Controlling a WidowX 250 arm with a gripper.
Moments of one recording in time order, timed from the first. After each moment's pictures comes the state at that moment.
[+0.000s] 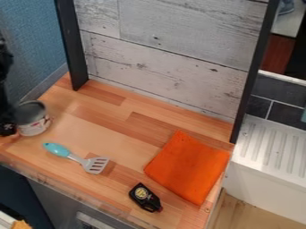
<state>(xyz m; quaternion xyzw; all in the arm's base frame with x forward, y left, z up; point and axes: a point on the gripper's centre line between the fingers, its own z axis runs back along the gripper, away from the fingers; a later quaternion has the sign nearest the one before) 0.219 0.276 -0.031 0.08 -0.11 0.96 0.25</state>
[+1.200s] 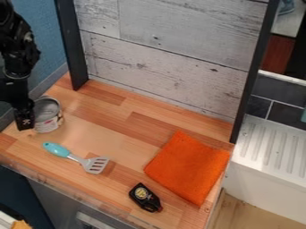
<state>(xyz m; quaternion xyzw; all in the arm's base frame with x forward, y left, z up) 0.244 0.249 -0.025 0.09 -0.13 0.94 0.31</state>
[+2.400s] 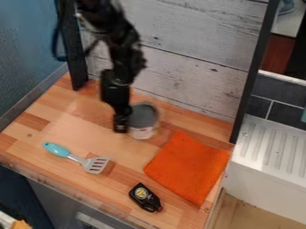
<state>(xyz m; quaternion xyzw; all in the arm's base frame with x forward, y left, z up) 0.334 0.076 -0.034 0.01 -0.10 0.84 0.52</state>
